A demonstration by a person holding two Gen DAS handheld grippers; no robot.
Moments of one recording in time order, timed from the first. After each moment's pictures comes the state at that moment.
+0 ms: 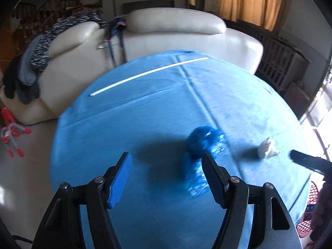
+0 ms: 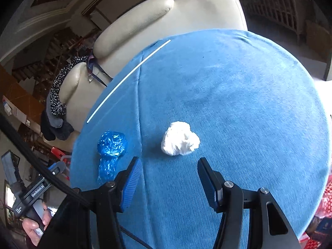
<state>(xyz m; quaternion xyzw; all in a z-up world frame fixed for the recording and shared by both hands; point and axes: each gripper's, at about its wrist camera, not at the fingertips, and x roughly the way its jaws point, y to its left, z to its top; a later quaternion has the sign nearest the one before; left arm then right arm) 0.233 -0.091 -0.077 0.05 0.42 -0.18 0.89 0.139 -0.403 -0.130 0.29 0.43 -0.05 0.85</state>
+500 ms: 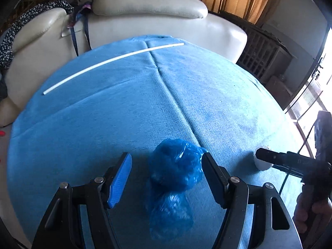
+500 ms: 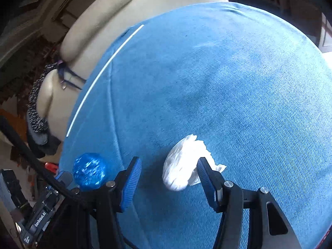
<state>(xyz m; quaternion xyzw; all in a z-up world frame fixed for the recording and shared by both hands) 0.290 -0.149 -0.123 0.03 0.46 -0.25 0.85 0.207 -0.415 -0.177 0.34 0.48 -0.11 0.80</state>
